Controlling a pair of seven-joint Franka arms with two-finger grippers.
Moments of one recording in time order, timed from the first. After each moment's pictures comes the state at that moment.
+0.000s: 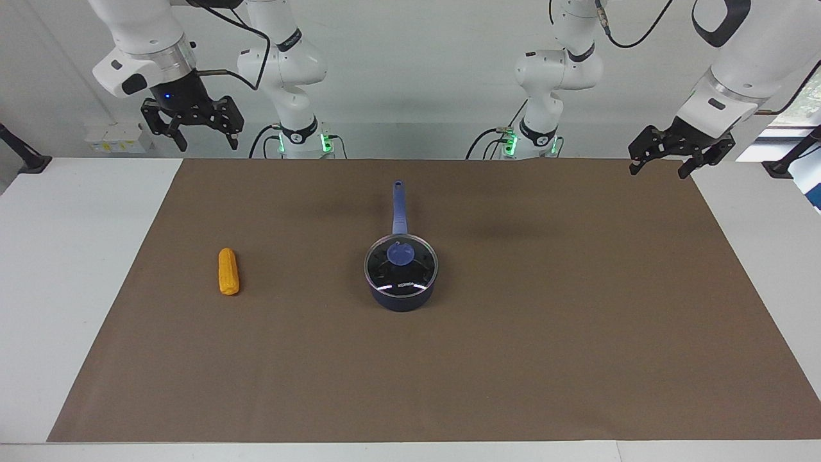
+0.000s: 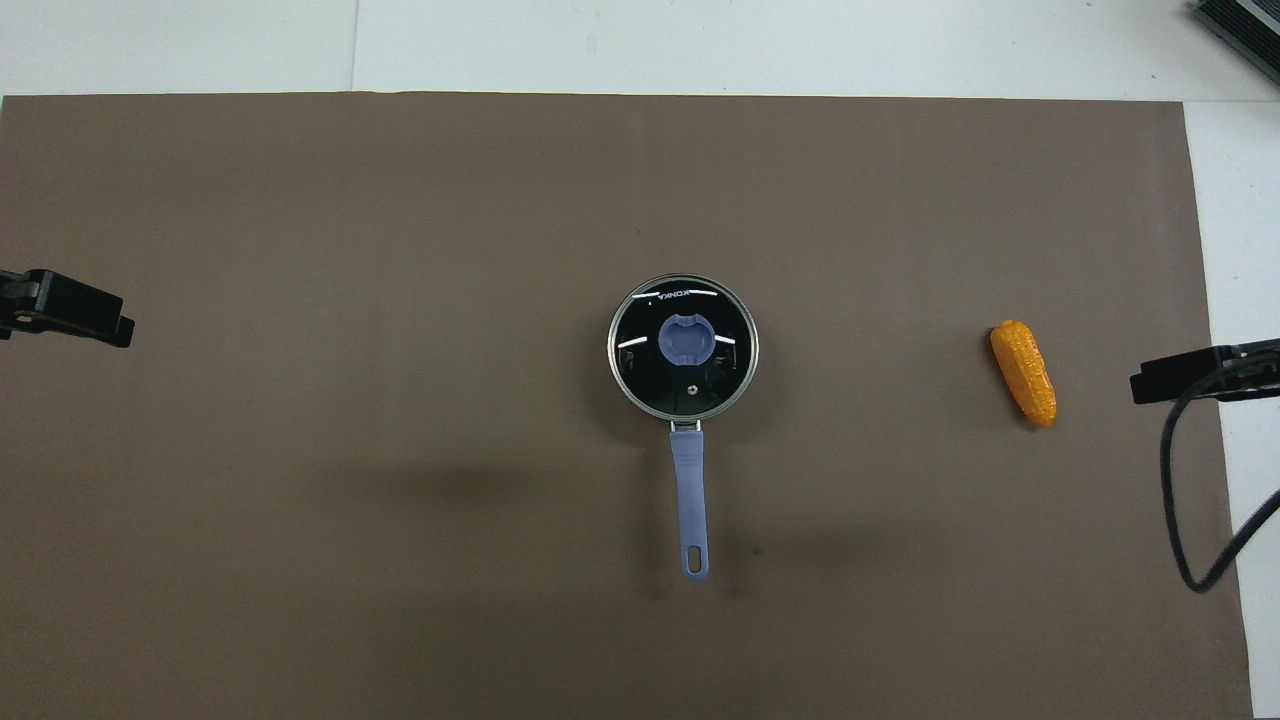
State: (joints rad) left arm -0.10 0.07 0.07 -1.43 -0.03 1.43 0.11; right arm 0.07 -0.11 -0.08 -1.62 -0.02 1.48 -0.06
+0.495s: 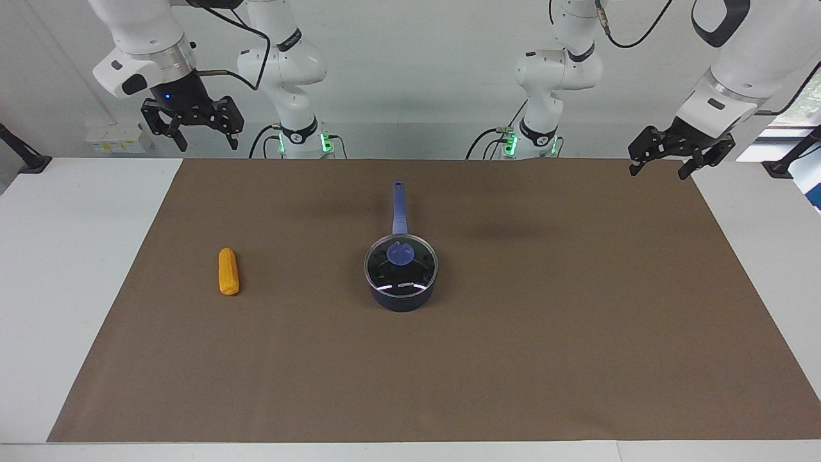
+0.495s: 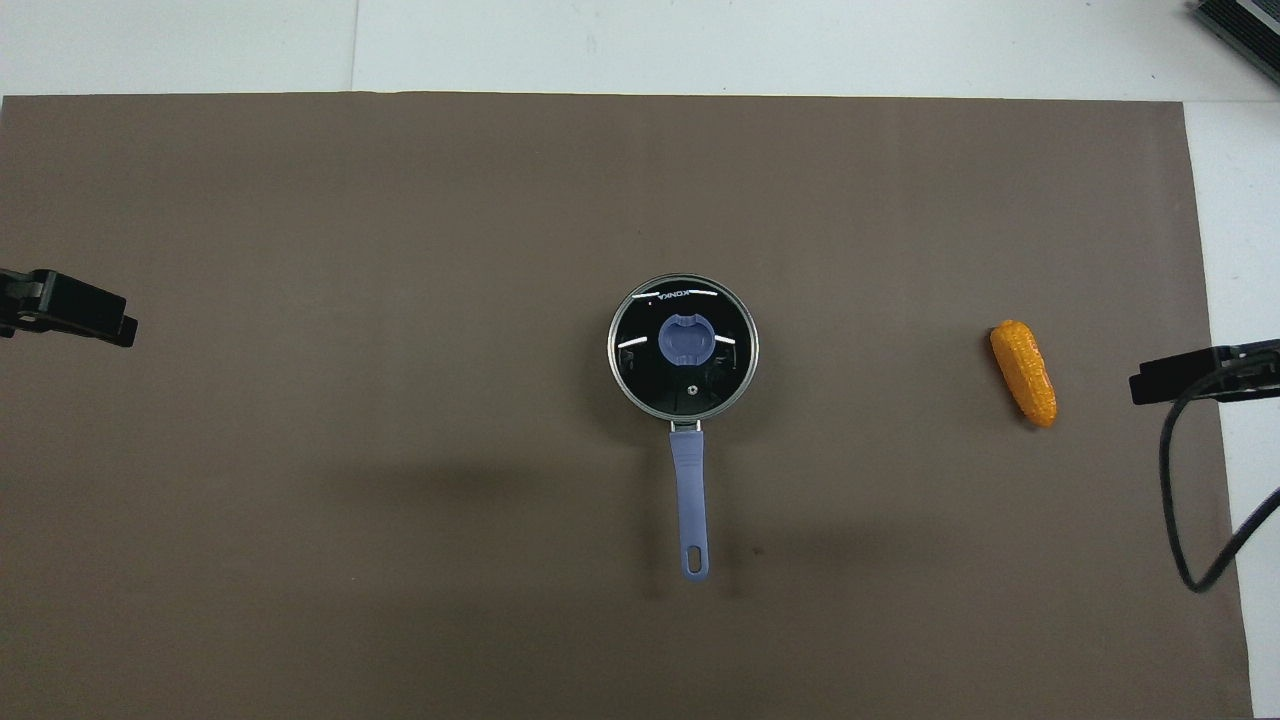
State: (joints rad) left arm -0.10 0.07 0.06 -1.43 -0.03 1.43 0.11; right arm 0.07 -0.11 -0.08 -1.62 -0.02 1.48 -0.06
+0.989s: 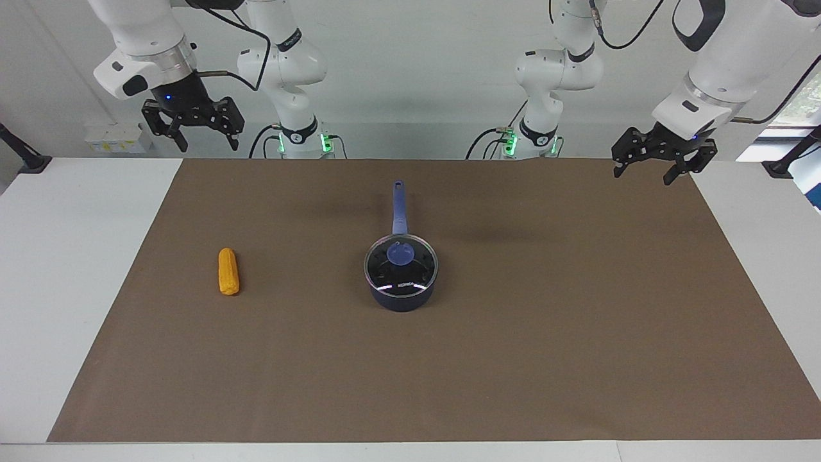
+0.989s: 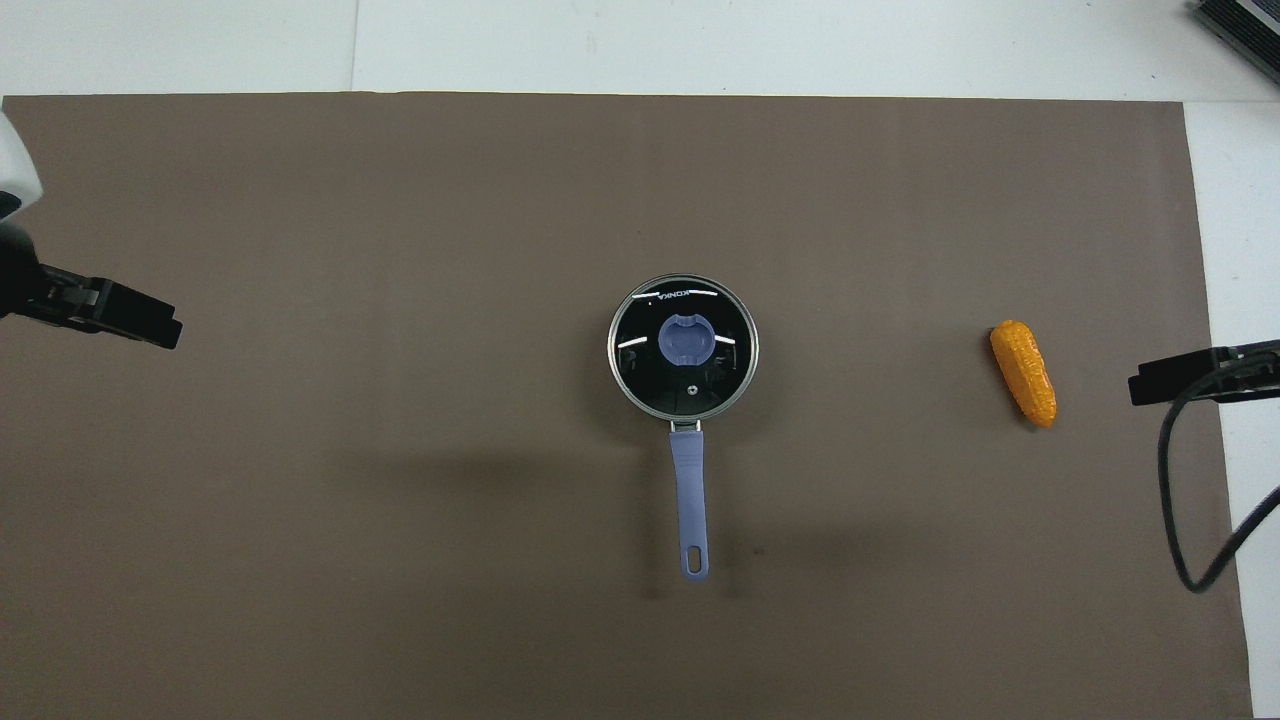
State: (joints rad) left arm -0.15 0.07 0.06 -1.46 -0.03 1.48 0.20; right arm 0.07 -0.11 -0.08 -1.62 -0.02 1.48 -0.06
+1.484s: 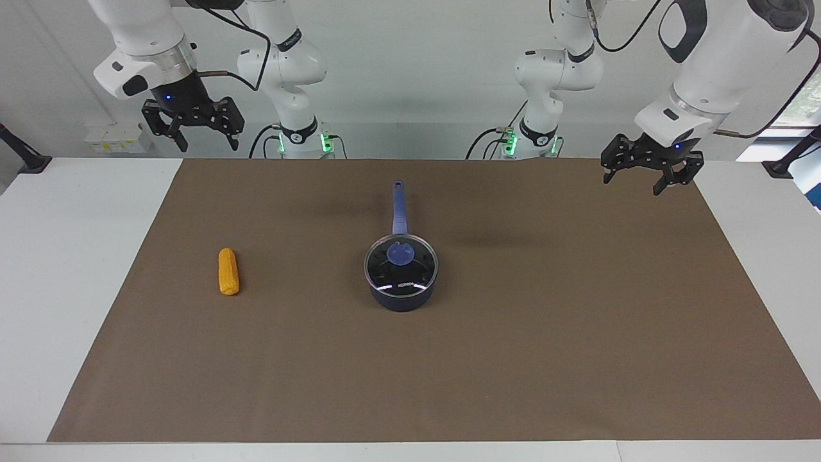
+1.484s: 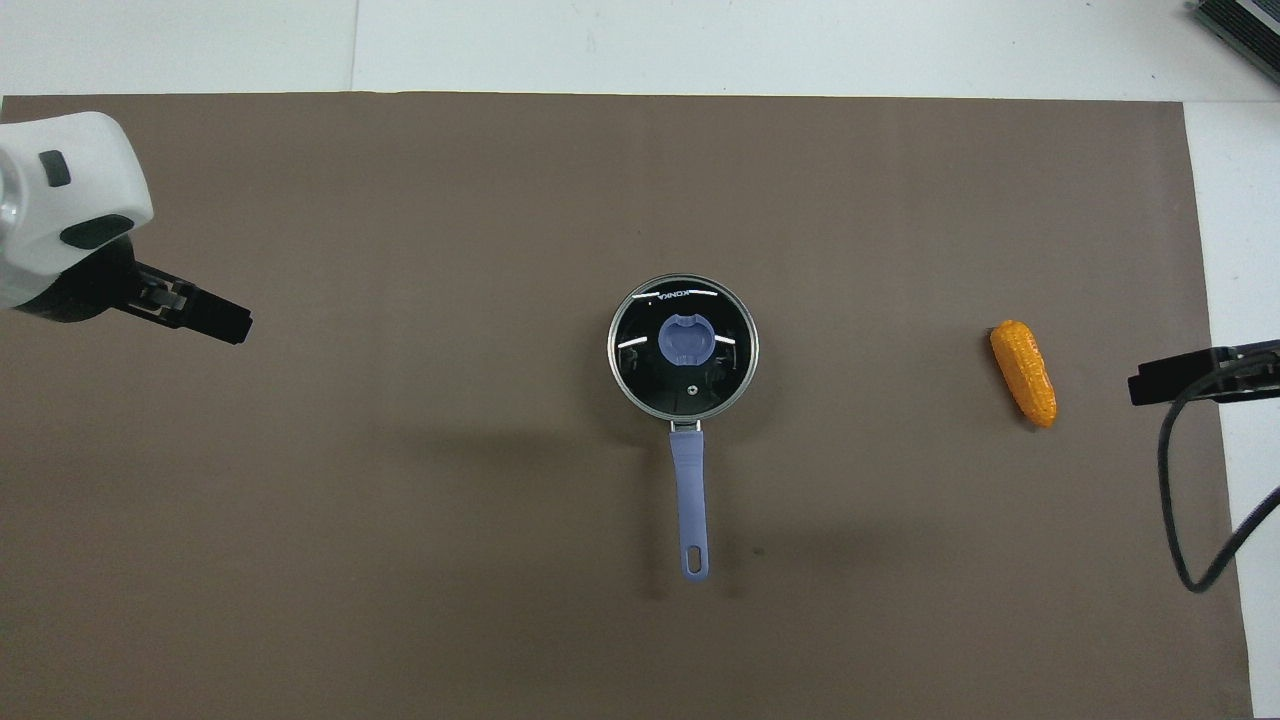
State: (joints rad) left arm -0.22 0.07 0.06 -1.54 -0.03 1.61 0.27; right arm 0.07 -0.11 -0.08 -1.62 -0.02 1.48 -0.06
